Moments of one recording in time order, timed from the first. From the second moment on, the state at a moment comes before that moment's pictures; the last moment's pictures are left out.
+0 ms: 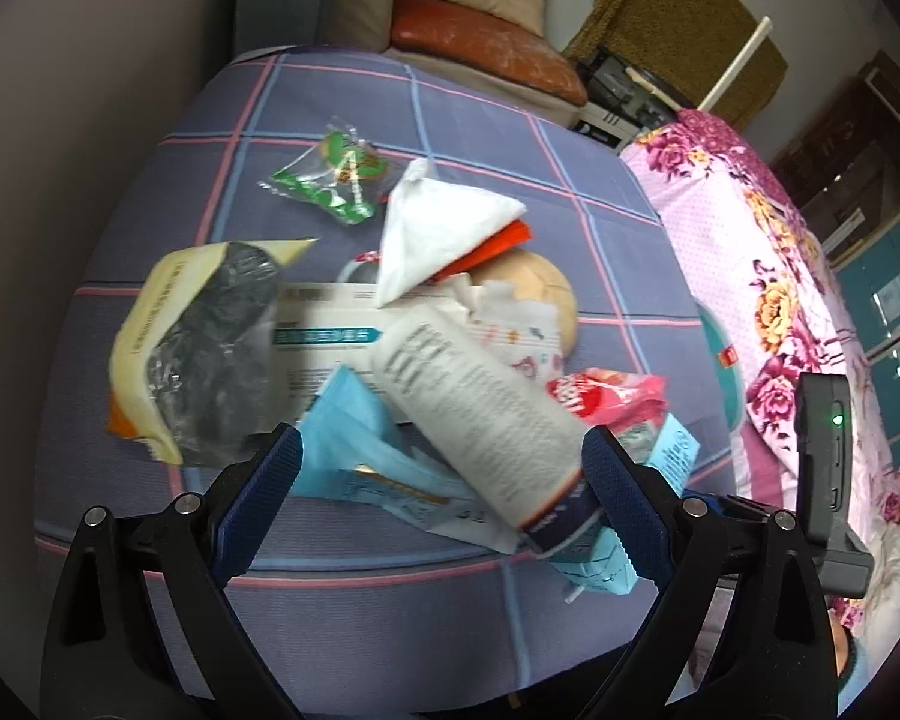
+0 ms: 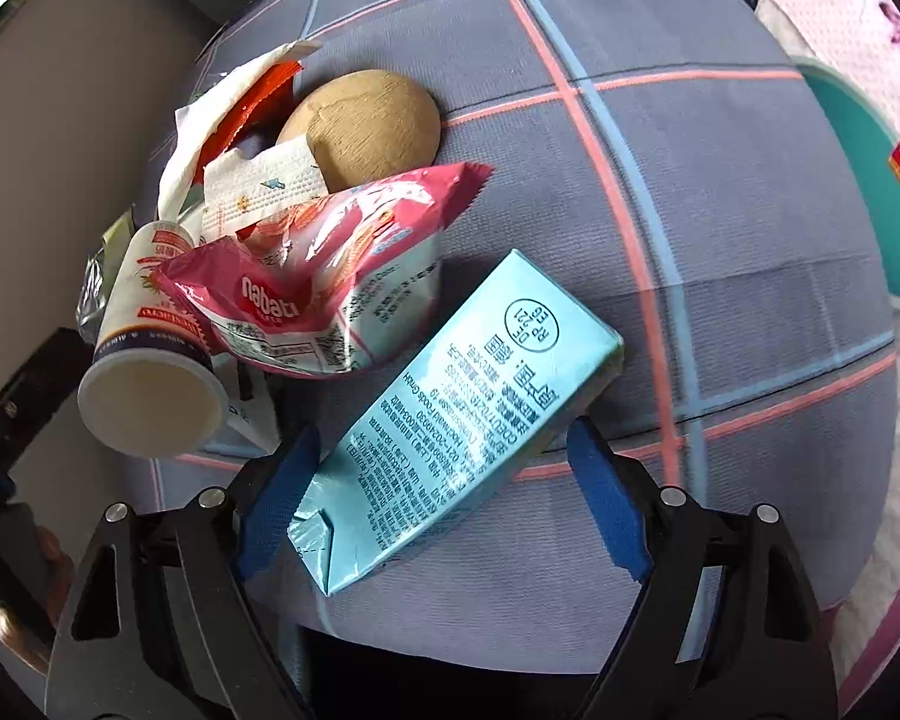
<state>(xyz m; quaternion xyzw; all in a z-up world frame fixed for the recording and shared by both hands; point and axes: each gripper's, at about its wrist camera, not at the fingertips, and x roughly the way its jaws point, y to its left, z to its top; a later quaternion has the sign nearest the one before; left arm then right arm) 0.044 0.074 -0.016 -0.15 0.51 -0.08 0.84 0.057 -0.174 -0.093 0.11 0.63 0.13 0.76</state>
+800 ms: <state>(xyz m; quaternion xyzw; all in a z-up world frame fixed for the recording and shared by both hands) 0.061 0.014 -0.051 -0.06 0.56 -0.05 0.83 0.060 -0.246 -0.091 0.10 0.61 0.13 0.78</state>
